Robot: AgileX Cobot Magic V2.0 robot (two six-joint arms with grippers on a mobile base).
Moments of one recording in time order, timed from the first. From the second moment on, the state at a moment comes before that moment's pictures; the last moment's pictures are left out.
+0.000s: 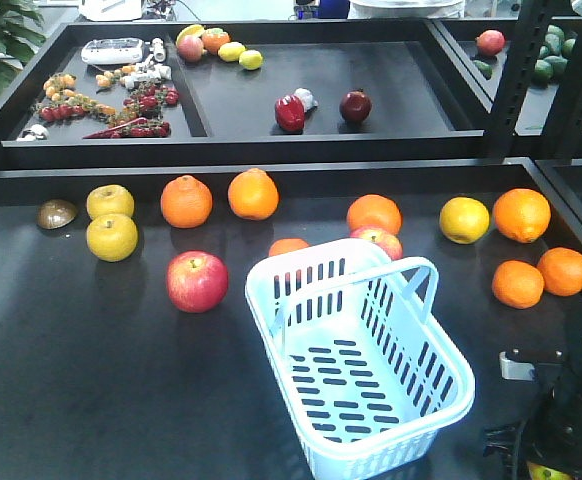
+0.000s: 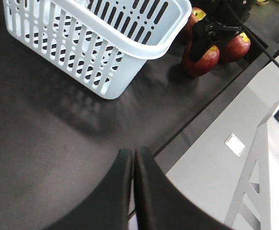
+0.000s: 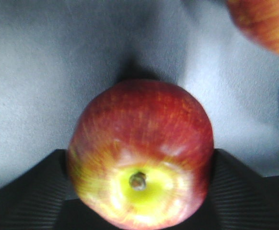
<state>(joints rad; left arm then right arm) -0.57 0.61 -0.19 -1.00 0.43 0.67 0.02 1.79 -0.72 -0.04 0.77 0.11</state>
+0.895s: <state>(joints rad) -0.57 0.61 -0.19 -1.00 0.43 0.67 0.02 1.08 -0.72 0.15 0.89 -0.09</state>
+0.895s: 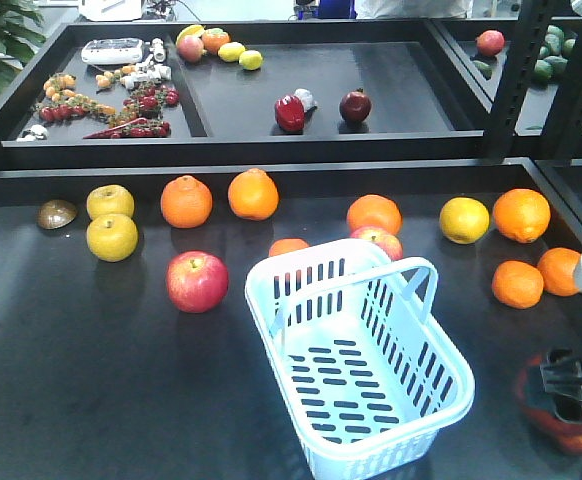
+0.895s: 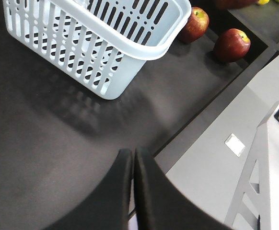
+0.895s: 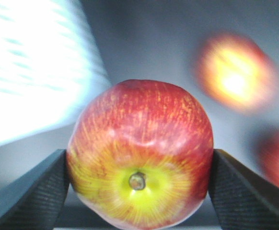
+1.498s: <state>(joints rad) -0.57 0.61 -0.19 -1.00 0.43 0.67 0.02 1.29 -0.71 0.92 0.76 -0.79</state>
